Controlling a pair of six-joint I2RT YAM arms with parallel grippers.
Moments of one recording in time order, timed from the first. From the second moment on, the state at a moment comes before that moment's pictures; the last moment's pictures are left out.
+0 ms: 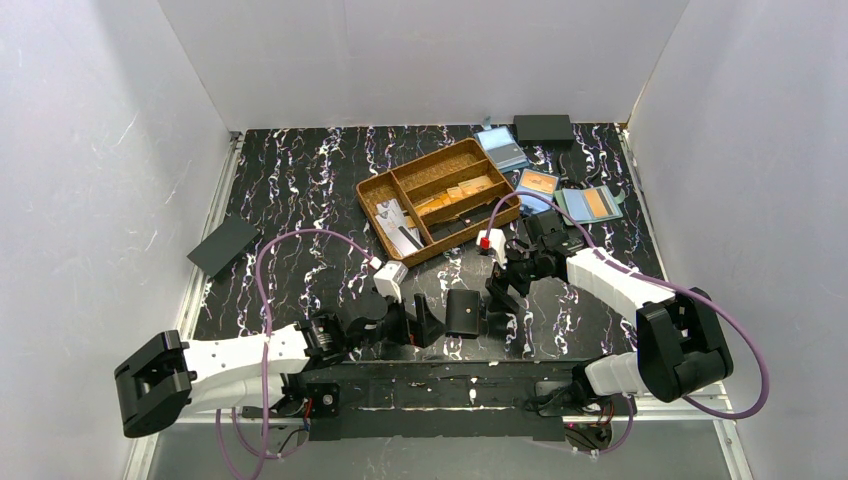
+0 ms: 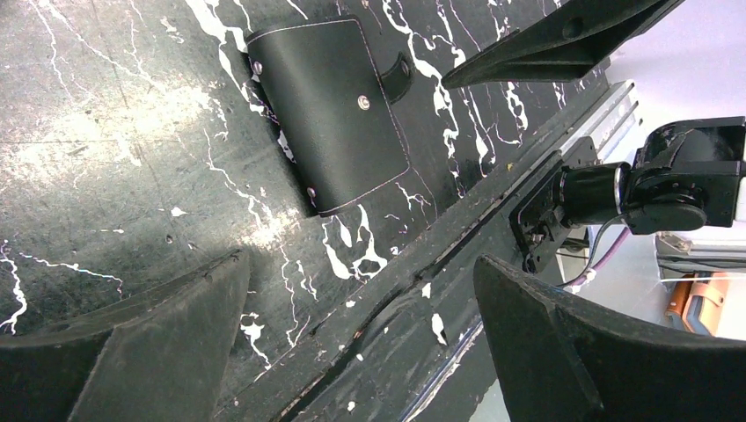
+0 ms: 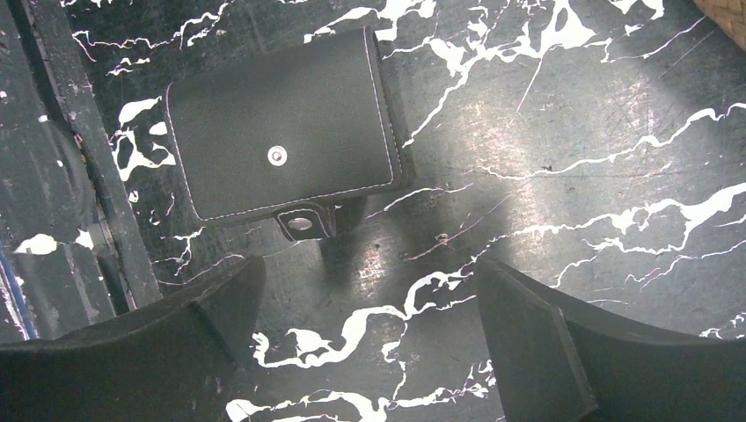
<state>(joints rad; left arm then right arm) -1.10 1.01 0.36 0.16 -0.12 -0.80 0.41 1.35 0.75 -0.51 -0.68 -0.69</state>
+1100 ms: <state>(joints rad) -1.12 1.10 0.38 0.16 -0.11 -0.79 0.41 1.35 0.75 -0.51 -0.69 -0.71</state>
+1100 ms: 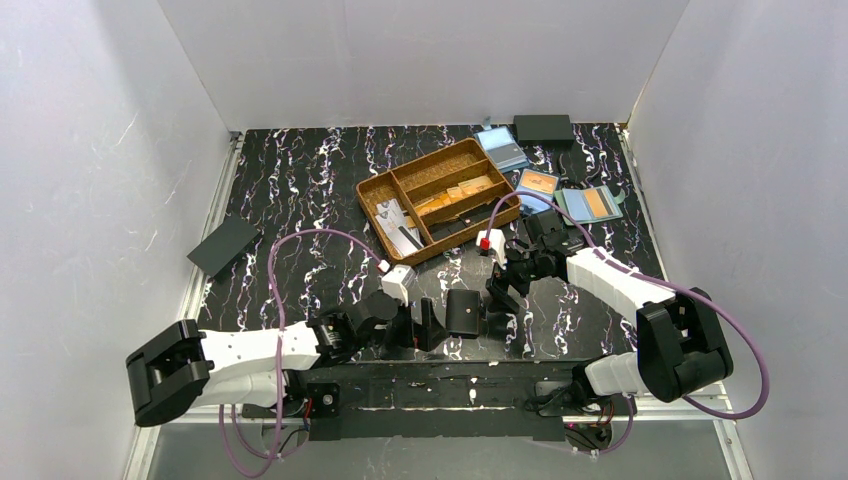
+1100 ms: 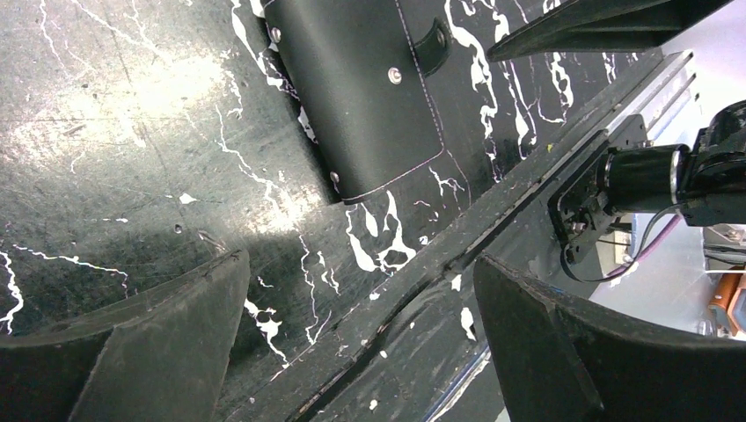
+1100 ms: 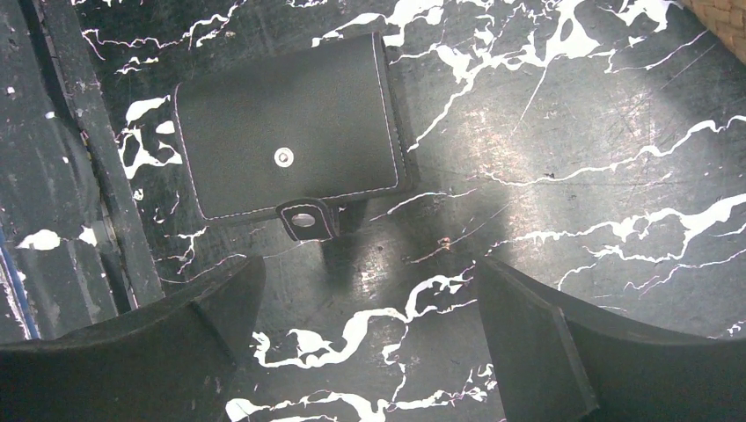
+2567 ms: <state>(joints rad) -1.14 1.28 0.49 0.16 -0.12 -0.53 0.41 1.36 0.76 -0.53 -0.70 -0.73</state>
